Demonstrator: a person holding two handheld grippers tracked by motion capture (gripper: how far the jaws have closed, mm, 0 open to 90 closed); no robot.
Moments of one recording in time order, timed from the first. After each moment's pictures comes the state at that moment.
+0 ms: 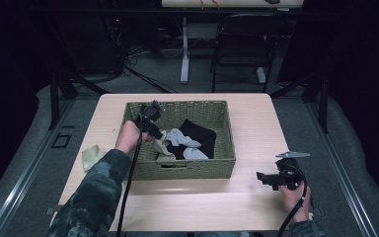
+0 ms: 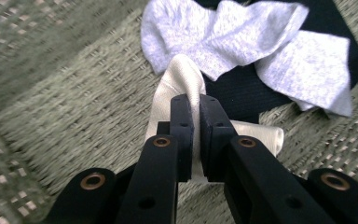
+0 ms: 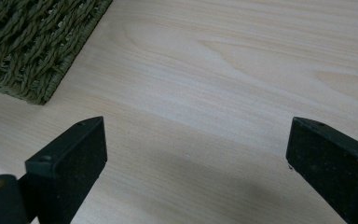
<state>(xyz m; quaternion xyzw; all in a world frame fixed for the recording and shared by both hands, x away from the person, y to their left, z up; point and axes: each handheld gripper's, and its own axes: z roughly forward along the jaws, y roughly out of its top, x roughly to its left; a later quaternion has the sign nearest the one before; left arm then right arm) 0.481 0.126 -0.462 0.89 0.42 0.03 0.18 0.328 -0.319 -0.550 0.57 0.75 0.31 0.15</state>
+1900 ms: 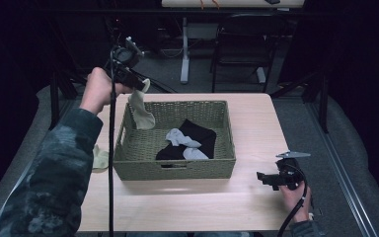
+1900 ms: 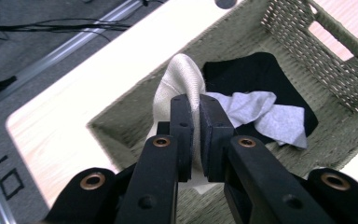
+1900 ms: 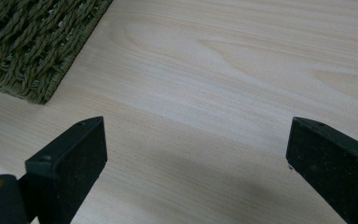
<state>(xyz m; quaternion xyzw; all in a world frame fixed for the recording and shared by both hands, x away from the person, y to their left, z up) 0.473 0.162 -0.273 0.87 0.41 0.15 0.23 0.328 -0.320 -0.550 0.57 0.75 0.31 0.15</state>
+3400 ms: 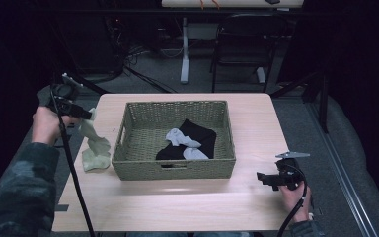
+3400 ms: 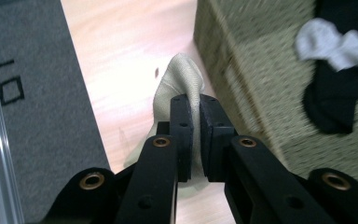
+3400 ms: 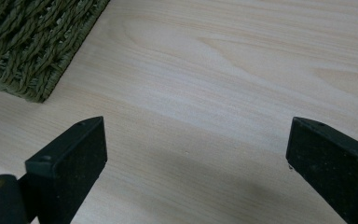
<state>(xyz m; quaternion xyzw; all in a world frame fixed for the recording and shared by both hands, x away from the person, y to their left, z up) 0.451 0.315 -0.378 0.80 0.55 0.12 0.19 0.328 -0.320 -0.551 0.56 0.75 0.30 0.15</state>
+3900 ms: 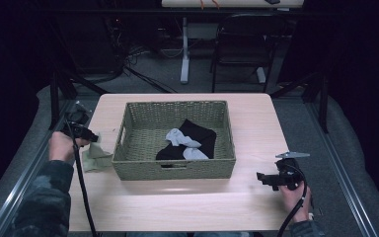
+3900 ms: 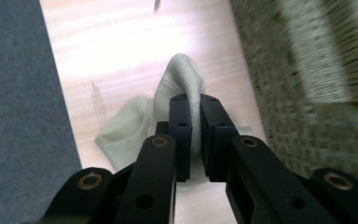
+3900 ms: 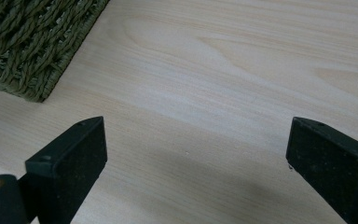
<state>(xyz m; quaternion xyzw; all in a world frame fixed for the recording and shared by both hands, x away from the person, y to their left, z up) 0.452 0.324 -0.467 0.78 0.60 0.07 0.16 0.328 -0.319 -0.551 0.57 0.75 0.30 0.15</state>
